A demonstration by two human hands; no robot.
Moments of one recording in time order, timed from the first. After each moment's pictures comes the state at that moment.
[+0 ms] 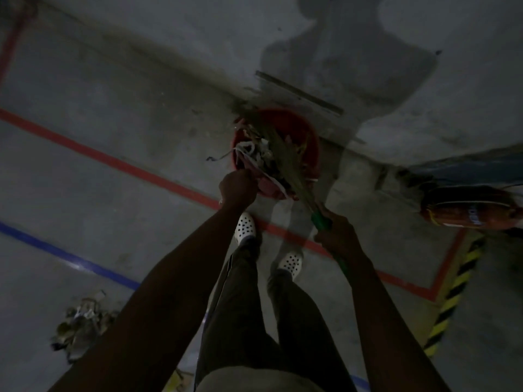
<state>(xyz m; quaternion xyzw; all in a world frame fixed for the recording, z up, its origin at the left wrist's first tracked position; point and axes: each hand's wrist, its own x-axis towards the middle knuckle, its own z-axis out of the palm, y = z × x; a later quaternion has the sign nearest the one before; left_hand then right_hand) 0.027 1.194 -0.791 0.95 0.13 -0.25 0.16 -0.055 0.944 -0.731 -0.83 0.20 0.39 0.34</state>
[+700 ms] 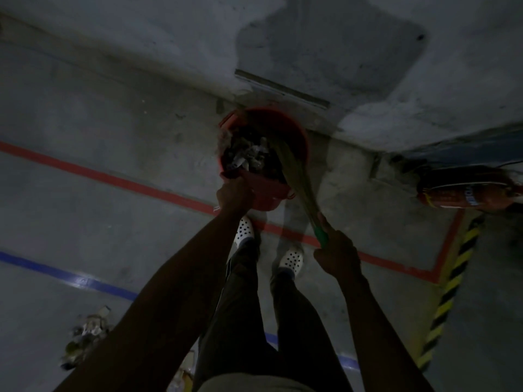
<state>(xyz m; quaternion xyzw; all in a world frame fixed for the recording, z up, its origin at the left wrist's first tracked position) 0.042 1.169 -0.822 0.93 0.13 -0.31 0.13 -0.077 0.939 -0.726 -0.86 0.23 0.40 0.23</state>
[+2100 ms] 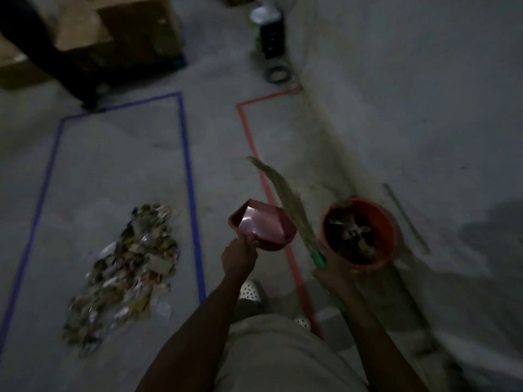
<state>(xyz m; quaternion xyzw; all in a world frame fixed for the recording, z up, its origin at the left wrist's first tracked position) -0.341 1.136 -0.615 0.81 0.54 -0.03 0.23 -0.166 0.966 -0.592 -0.85 -0.26 0.39 0.25</state>
